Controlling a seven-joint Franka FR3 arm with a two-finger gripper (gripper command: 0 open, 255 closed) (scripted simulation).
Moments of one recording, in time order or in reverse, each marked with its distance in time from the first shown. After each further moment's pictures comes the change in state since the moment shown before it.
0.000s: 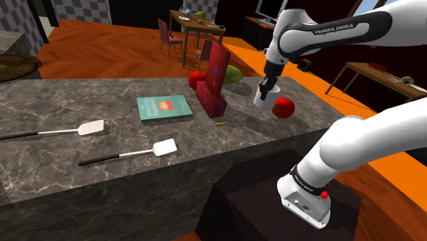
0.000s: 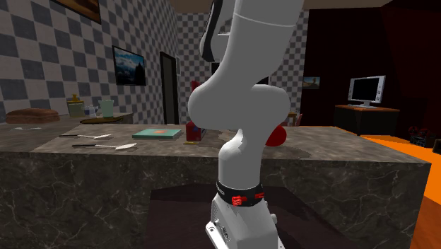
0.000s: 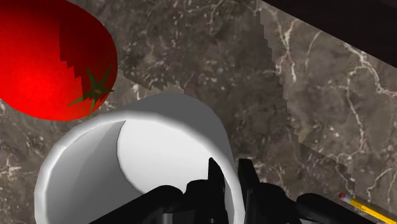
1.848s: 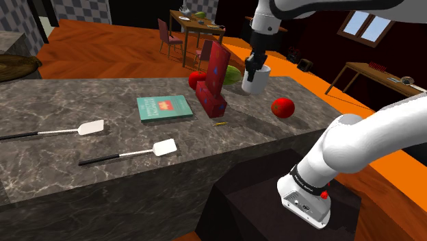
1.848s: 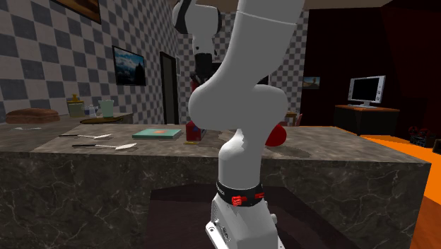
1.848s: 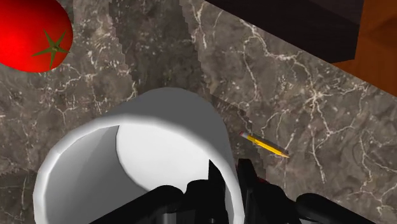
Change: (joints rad) arm 0.102 0.056 0.185 0.290 0.133 -0.248 0.186
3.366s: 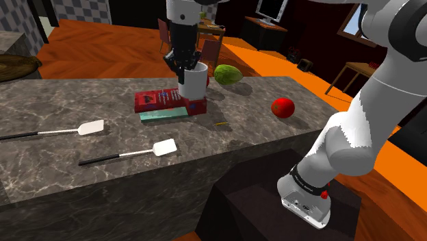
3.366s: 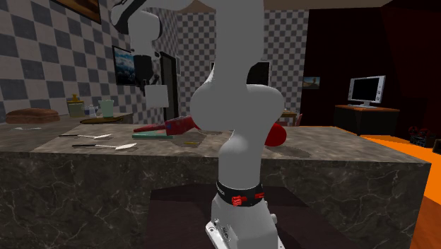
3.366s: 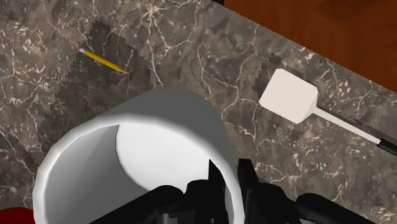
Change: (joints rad) arm 0.179 0.538 0.279 0.544 0.053 -0.010 0.442
